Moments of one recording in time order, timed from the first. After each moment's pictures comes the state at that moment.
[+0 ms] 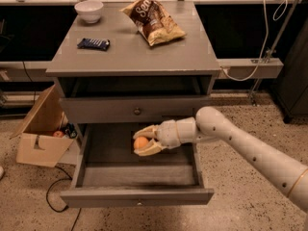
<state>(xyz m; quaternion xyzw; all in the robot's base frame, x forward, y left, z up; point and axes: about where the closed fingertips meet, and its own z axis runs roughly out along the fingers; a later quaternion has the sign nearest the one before) 0.569 0.052 0.606 -0.63 0.53 0.37 0.44</state>
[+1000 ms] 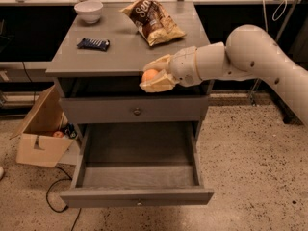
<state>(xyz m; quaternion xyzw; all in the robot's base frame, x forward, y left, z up) 0.609 0.013 0.873 -0.58 0.61 0.25 0.48</state>
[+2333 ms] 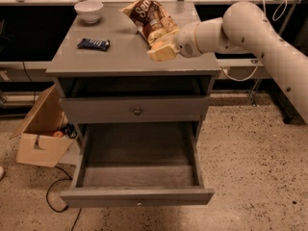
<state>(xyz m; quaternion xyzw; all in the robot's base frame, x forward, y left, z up) 0.718 -0.015 0.897 -0.48 0.69 0.22 0.49</state>
